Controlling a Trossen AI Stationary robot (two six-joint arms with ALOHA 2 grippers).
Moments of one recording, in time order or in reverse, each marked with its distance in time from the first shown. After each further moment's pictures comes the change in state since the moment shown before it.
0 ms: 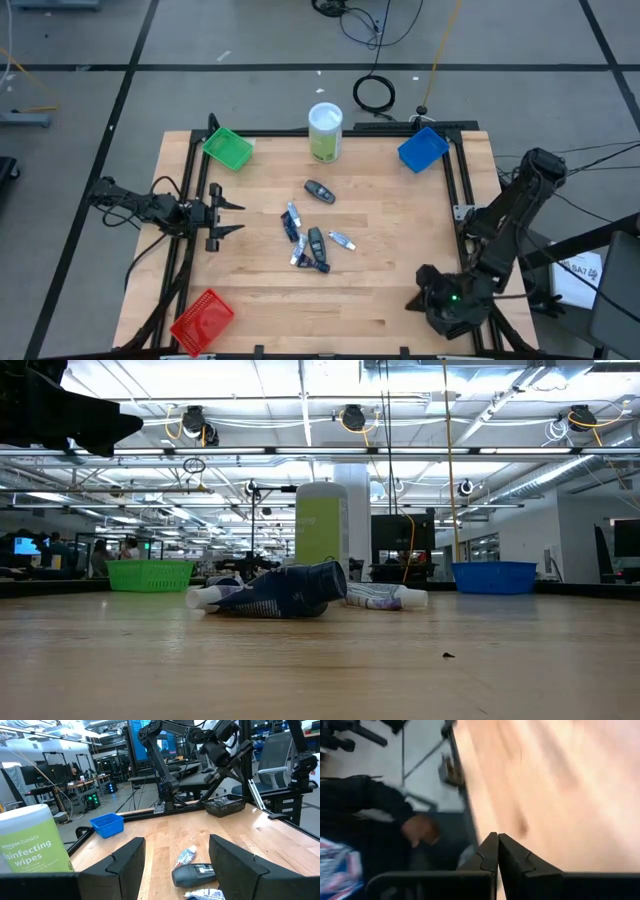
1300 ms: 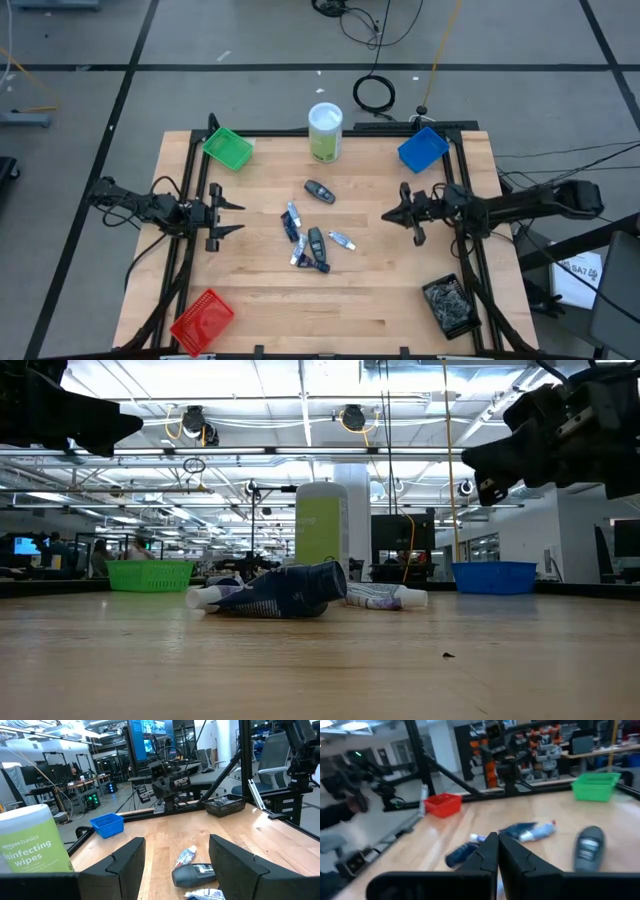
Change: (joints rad) left arm 0.000 0.000 0.000 0.000 0.000 0.001; right arm -1.137 -0.314 -0.781 1.238 -0.751 -1.150
